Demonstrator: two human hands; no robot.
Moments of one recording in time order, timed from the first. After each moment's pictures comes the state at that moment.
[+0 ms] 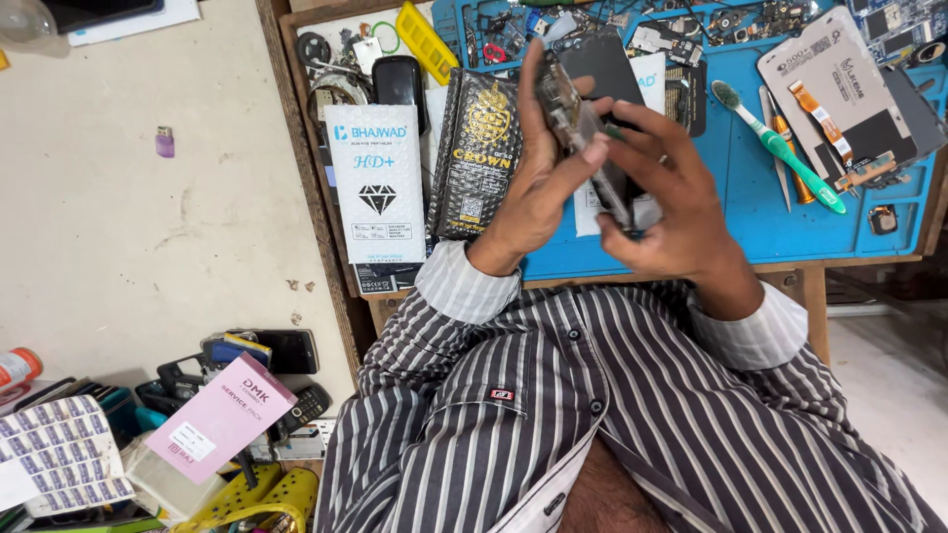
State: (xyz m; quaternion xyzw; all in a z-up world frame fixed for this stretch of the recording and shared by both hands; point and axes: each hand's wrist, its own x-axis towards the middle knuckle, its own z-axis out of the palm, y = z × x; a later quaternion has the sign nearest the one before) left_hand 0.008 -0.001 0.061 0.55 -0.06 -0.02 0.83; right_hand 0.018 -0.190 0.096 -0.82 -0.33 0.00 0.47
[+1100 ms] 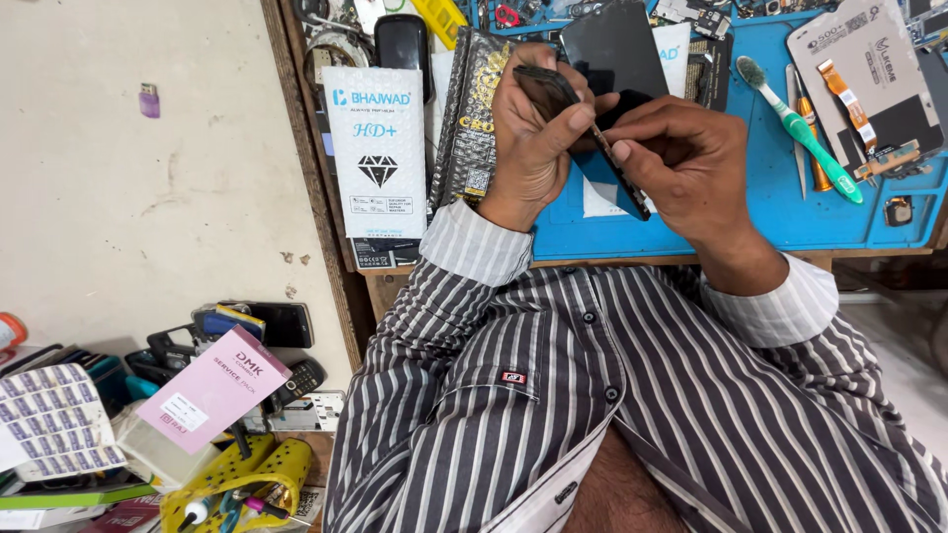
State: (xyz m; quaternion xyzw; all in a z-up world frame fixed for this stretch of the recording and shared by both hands) left_hand 0.023 -0.006 0.033 0.31 0.00 0.07 0.95; right_hand 0.030 -0.182 0.083 -0.68 -0.19 0.13 0.70
